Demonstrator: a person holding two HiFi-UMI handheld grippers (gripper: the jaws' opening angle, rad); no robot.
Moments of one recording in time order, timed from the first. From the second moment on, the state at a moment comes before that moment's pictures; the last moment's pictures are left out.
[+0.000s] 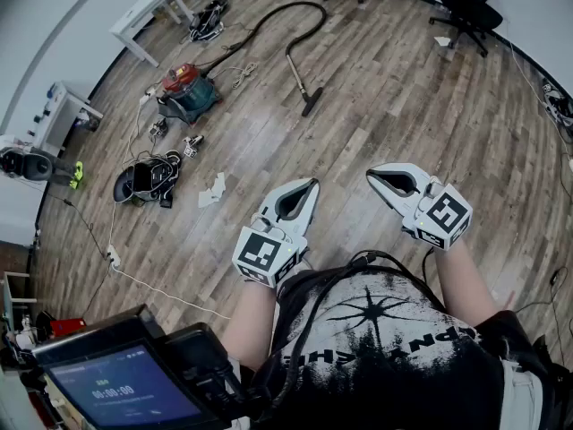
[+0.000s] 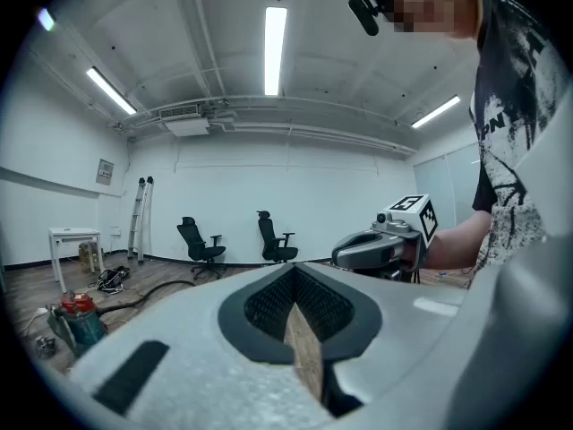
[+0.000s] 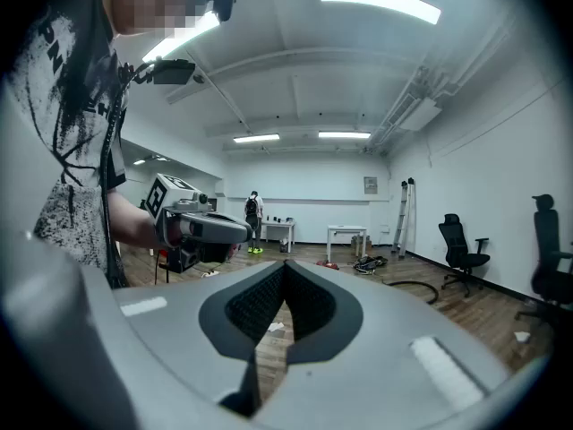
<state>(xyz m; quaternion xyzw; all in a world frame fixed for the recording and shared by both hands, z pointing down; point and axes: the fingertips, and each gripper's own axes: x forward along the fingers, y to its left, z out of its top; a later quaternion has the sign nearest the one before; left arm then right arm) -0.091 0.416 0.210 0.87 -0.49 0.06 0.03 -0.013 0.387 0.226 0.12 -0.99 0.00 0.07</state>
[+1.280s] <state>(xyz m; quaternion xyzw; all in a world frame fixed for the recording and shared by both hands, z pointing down) -0.089 0.439 0.225 0.86 -0.50 0.07 0.07 -0.015 0.409 0.242 0.08 -0.99 0.04 0.05</state>
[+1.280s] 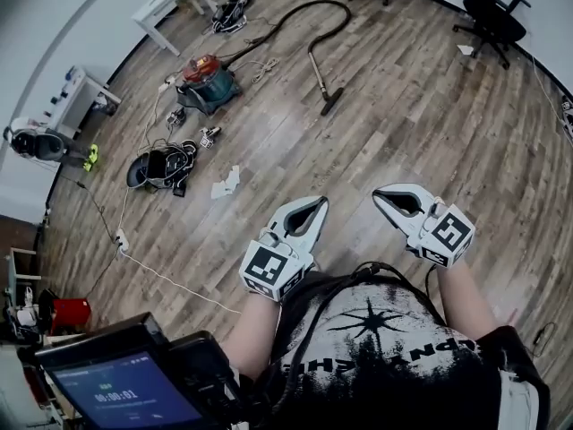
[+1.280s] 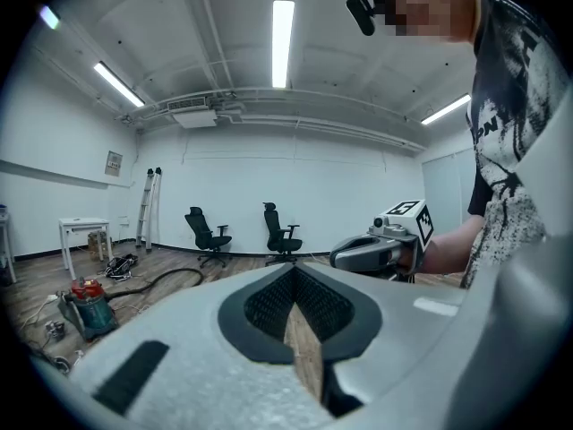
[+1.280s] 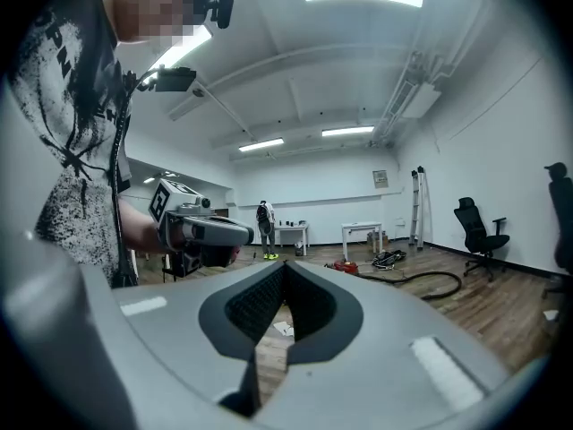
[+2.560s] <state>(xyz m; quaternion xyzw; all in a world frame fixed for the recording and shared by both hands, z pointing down) -0.286 0.359 0.271 0.89 -0.44 0.08 0.08 -0.220 0.335 0.269 0.12 -0.99 0.05 0.08</state>
